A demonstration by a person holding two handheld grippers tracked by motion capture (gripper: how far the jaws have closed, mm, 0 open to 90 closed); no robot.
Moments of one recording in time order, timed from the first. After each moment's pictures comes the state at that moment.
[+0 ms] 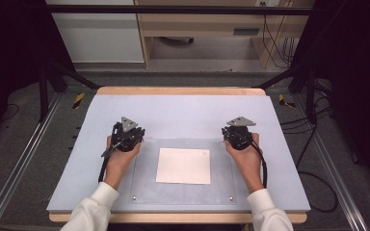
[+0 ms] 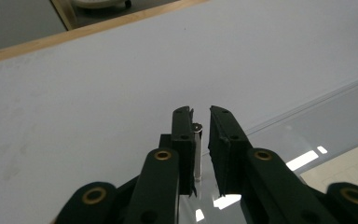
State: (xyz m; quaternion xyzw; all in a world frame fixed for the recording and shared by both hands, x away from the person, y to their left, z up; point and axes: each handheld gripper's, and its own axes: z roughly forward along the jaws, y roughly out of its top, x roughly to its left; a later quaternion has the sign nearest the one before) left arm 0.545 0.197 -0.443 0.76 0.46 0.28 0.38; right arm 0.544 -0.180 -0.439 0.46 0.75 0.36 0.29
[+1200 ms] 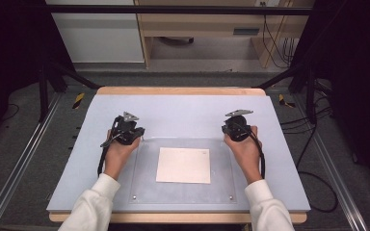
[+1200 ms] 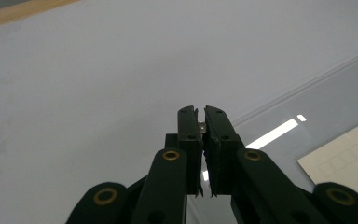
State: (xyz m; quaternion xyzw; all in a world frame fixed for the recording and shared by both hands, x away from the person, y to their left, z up) left arm 0.567 0.200 -0.434 0.80 0.45 0.22 0.34; right arm 0.565 -0.177 -0.424 0.50 0.77 0.32 0.24
